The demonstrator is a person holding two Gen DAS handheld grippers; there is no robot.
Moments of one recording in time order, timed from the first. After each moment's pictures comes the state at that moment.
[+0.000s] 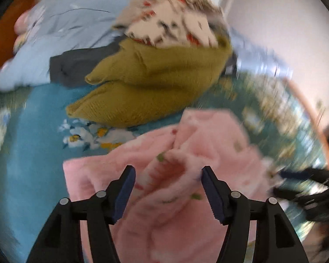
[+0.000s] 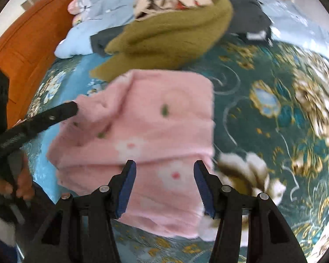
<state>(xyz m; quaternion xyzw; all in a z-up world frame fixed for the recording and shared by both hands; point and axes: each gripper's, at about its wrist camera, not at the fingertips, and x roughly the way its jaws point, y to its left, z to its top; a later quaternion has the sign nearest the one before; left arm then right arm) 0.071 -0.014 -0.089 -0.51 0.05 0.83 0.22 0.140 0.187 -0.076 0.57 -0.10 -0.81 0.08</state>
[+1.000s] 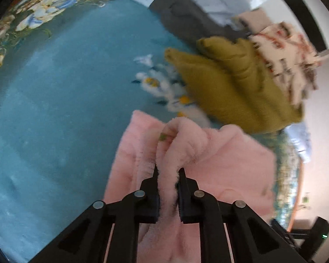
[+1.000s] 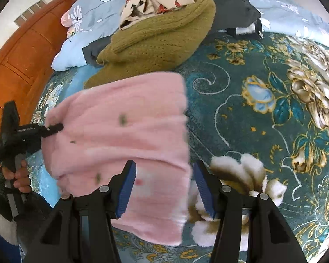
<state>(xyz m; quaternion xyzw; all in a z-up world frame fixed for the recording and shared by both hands) 0.050 -0.143 -0.129 -0.60 -0.23 0.77 0.04 0.132 0.208 -0.086 0.56 -0.14 -0.82 0.08</state>
